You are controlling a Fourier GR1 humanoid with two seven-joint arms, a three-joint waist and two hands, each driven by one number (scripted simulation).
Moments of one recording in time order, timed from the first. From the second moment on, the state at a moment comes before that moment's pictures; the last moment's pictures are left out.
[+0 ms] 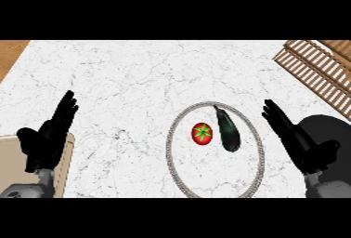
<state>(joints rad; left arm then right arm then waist) -0.05 0.33 -0.07 -1.53 0.10 0.18 0.11 -0.08 -0.44 0.24 -1.39 -0.34 0.06 -0.13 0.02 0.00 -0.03</state>
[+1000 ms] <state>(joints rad) -0.01 0.40 0.02 -1.45 0.19 0.06 0.14 -0.57 -0.15 0.49 -1.06 0.51 -0.73 0.73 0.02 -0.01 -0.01</state>
